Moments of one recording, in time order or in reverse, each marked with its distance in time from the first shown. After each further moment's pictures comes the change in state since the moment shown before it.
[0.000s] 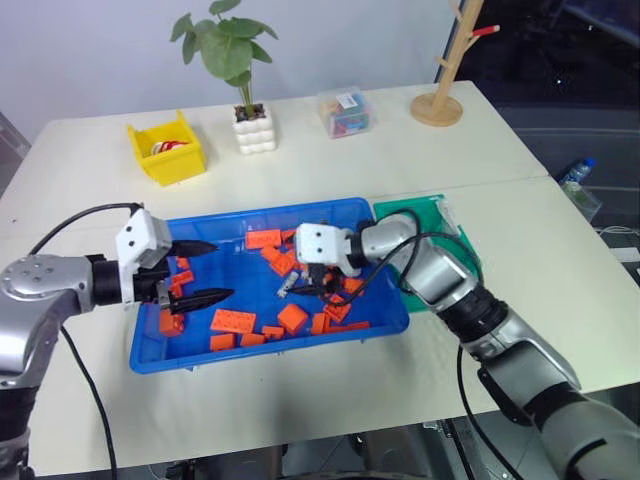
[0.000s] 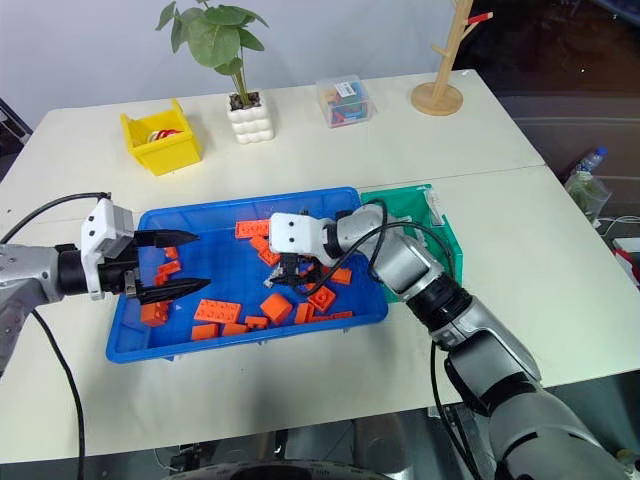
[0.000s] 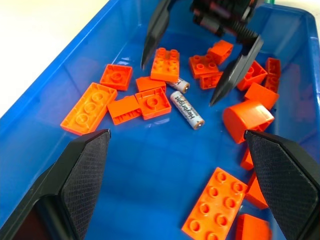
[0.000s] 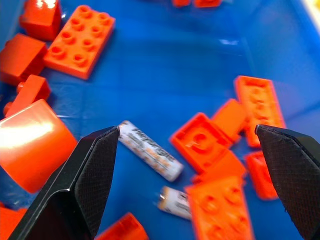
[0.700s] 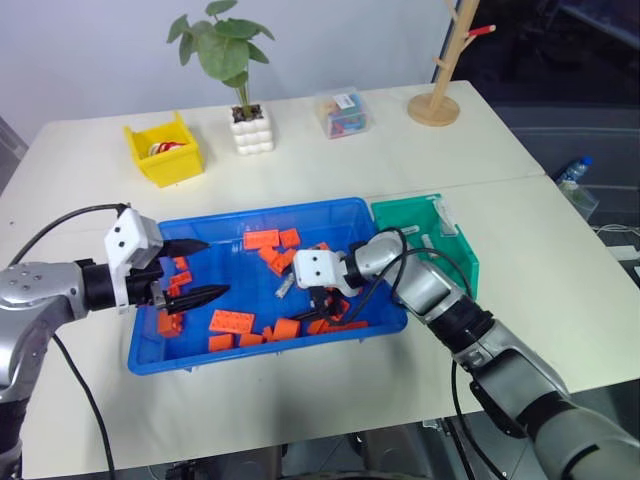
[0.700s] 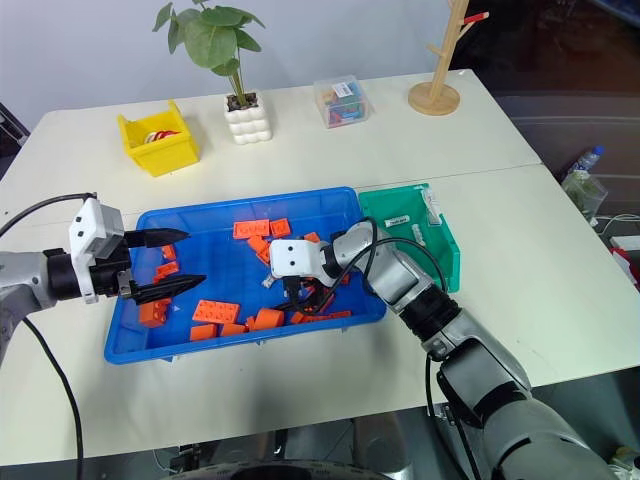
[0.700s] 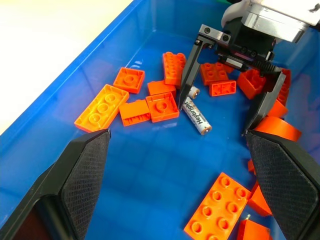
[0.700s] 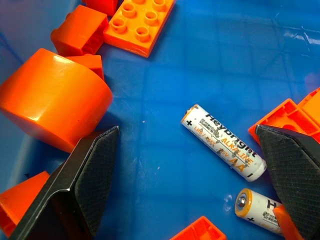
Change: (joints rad) left arm 0.033 0.000 0.049 -0.040 -0.034 0.037 0.074; right arm 0.045 0.044 0.002 0.106 -0.034 -0.085 0.111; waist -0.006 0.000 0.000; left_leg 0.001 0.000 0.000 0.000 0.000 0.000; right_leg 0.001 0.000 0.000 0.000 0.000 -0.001
